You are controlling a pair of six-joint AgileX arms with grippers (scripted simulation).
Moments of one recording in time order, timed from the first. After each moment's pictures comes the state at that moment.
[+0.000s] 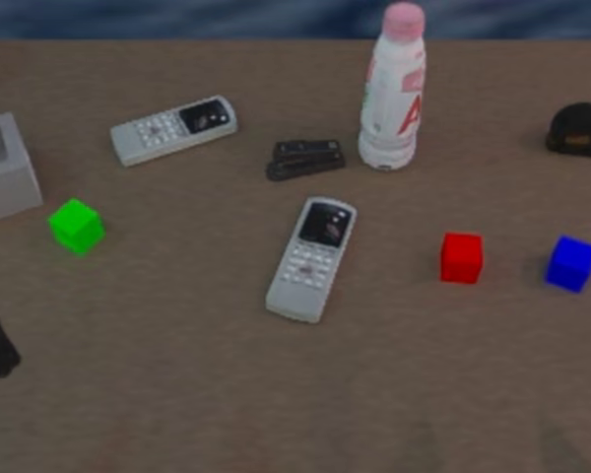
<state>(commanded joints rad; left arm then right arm) 0.00 0.00 0.00 0.00 0.00 0.00 0.00 0.00 0.00 0.00 0.00 0.00</state>
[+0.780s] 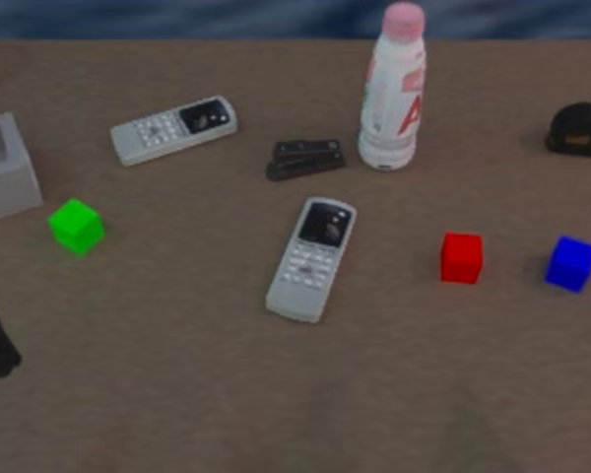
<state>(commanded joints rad) 0.00 0.00 0.00 0.00 0.00 0.00 0.13 0.68 0.59 -0.40 0.00 0.18</state>
